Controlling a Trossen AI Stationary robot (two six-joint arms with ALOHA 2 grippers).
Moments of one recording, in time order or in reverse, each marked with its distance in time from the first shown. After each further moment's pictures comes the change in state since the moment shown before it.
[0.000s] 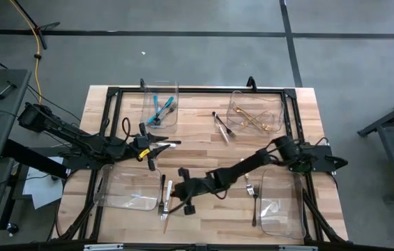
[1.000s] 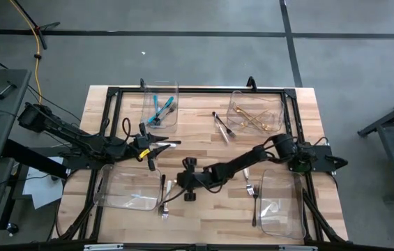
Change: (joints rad) left arm 0.000 0.000 0.000 -0.006 0.000 -0.002; right arm -0.058 0.014 -0.004 -0.246 0.208 0.009
